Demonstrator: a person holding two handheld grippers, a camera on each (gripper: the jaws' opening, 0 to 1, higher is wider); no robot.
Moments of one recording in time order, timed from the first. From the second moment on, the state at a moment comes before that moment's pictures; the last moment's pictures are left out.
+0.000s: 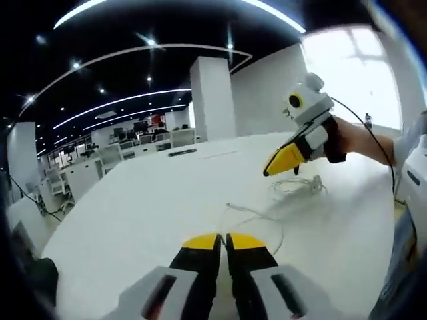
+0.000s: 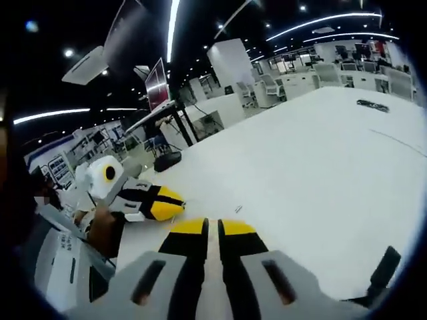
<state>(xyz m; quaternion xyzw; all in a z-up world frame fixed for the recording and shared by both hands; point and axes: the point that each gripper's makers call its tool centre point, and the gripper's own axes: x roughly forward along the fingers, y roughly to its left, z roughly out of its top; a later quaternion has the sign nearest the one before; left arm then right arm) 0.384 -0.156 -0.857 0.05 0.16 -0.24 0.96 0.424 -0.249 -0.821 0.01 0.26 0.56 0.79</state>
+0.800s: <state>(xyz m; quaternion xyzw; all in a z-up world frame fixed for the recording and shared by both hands) 0.382 -0.207 -0.814 -0.07 0.15 -0.29 0.94 0.361 -0.259 -0.816 0.03 0.21 0.58 0.78</state>
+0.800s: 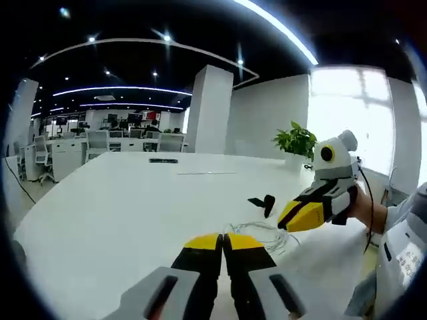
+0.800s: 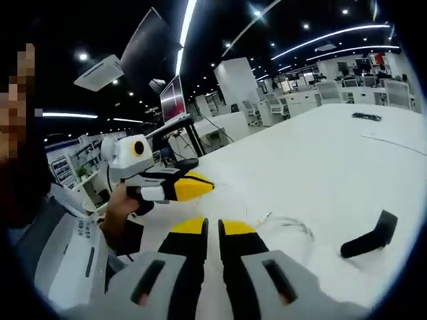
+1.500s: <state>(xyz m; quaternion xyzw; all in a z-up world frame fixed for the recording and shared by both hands) 0.396 -0.229 -0.812 -0.09 0.14 -0.28 0.94 0.358 -0.225 -0.849 -0.05 0.21 0.59 0.78</state>
